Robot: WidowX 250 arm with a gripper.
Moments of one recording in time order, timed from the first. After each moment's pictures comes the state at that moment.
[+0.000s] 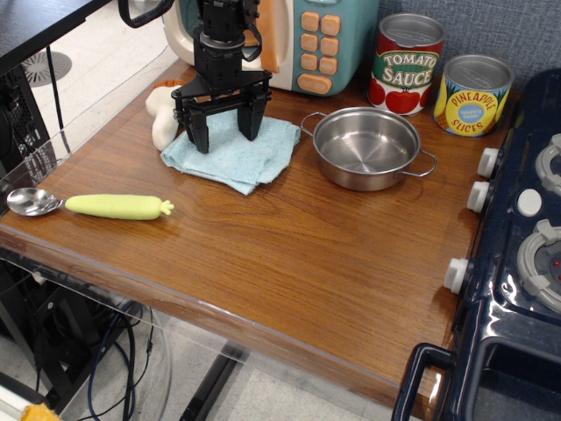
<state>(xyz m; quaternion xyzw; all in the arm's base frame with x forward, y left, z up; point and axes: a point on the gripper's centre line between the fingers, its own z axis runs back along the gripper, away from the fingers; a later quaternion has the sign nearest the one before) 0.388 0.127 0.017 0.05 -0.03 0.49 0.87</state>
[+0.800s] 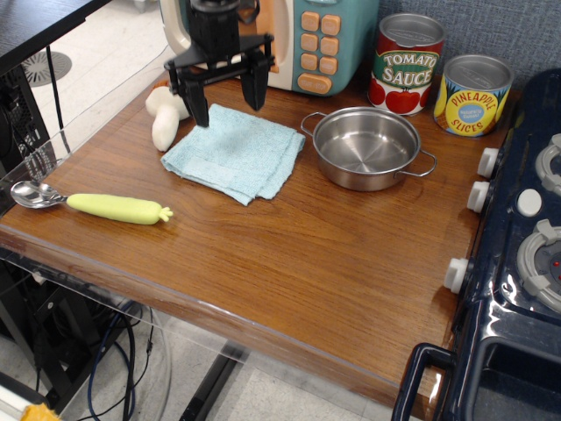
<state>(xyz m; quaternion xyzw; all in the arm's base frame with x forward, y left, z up) 0.378 0.116 0.069 0.01 -0.06 0.49 0.87</state>
